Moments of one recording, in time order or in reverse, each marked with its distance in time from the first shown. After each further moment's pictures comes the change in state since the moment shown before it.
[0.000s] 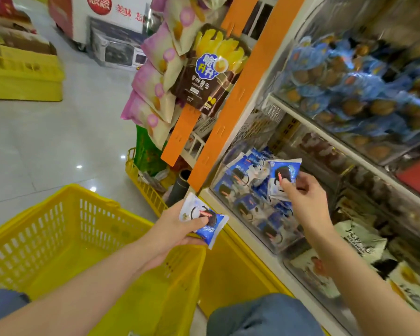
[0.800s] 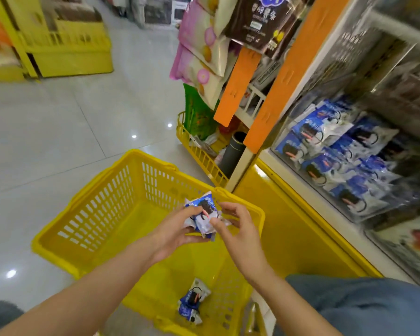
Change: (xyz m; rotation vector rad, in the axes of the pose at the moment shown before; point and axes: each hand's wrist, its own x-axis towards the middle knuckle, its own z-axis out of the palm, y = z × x) left_hand -0.039 -0.078 -0.104 -0.196 0.219 -0.294; right_hand -0.160 0.054 0.176 0.222 -0.529 -0.021
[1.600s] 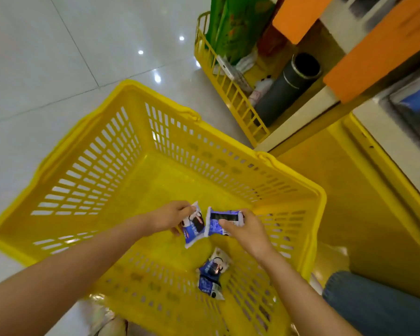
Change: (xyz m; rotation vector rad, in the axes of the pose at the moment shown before) left_hand 0.090 -0.069 -0.127 0.822 -0.065 -0.421; right_hand 0.046 0.145 0.066 -0.150 -0.254 0.663
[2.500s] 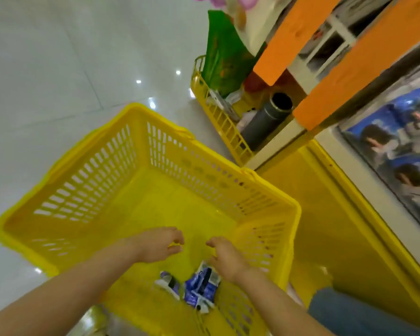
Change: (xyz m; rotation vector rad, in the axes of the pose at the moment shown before) left_hand -0.029 -0.012 0.015 0.785 -0.009 0.266; right_hand -0.008 0.021 0.009 -0.737 -0.304 -0.216
